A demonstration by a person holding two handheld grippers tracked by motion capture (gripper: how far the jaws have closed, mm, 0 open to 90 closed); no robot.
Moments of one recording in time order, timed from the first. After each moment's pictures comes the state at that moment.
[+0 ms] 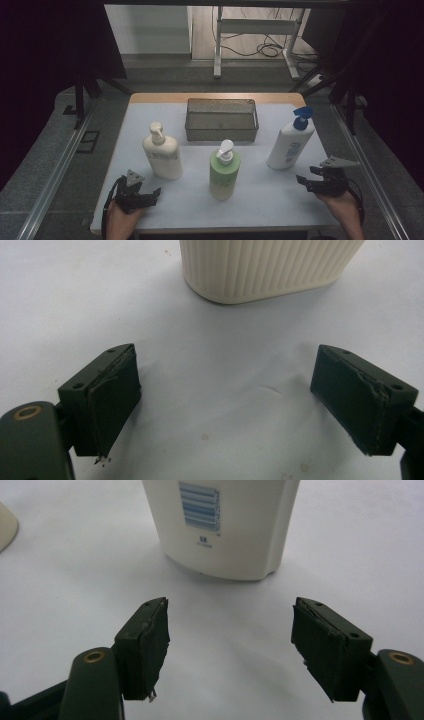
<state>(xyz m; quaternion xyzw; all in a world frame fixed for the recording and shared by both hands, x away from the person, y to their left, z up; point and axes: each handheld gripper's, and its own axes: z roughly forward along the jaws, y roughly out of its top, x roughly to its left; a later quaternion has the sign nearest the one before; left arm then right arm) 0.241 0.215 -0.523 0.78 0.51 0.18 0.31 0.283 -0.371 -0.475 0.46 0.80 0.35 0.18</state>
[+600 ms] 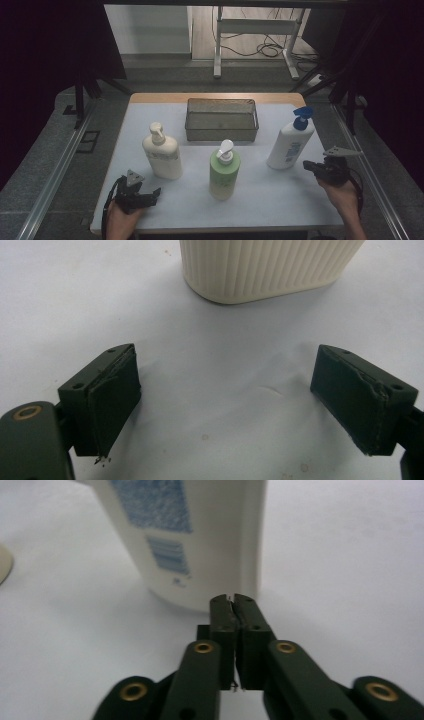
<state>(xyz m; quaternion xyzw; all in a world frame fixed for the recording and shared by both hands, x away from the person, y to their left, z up) 0.241 0.215 -0.523 0.78 0.51 0.18 0.31 0.310 -0.380 -0.465 0.47 0.78 0.37 0.17</state>
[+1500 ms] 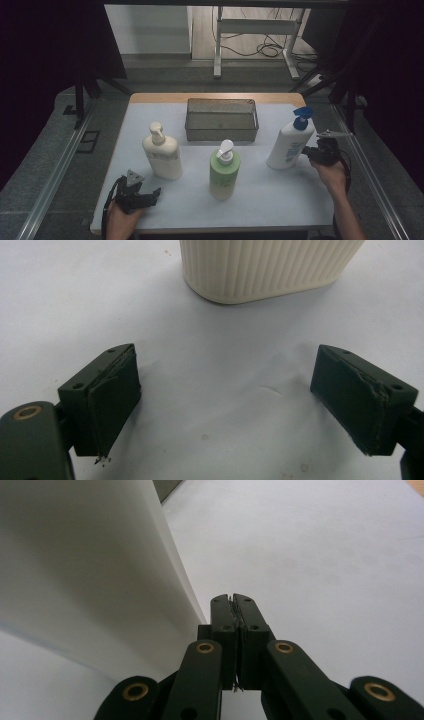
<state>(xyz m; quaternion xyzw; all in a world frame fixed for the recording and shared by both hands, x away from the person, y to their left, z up) 0.241 0.216 -0.523 0.78 0.51 0.18 0.31 0.373 -0.380 -0.476 0.49 0.77 0.38 0.16</state>
